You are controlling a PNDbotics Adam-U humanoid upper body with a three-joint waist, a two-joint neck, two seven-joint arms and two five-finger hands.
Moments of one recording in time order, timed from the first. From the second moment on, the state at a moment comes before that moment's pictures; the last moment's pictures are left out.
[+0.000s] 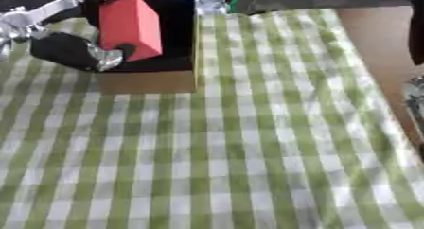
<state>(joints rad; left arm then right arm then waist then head) -0.98 0.54 -0.35 -1.62 -0.75 0.28 -0.57 -0.50 -0.60 0.04 -1.98 -0.15 -0.12 -0.33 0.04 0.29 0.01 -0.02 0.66</state>
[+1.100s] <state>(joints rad) -1.16 0.31 -0.12 -0.84 -1.15 0.06 -0.05 -0.53 -0.58 0.04 -1.98 -0.16 -0.11 -0.32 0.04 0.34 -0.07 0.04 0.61</state>
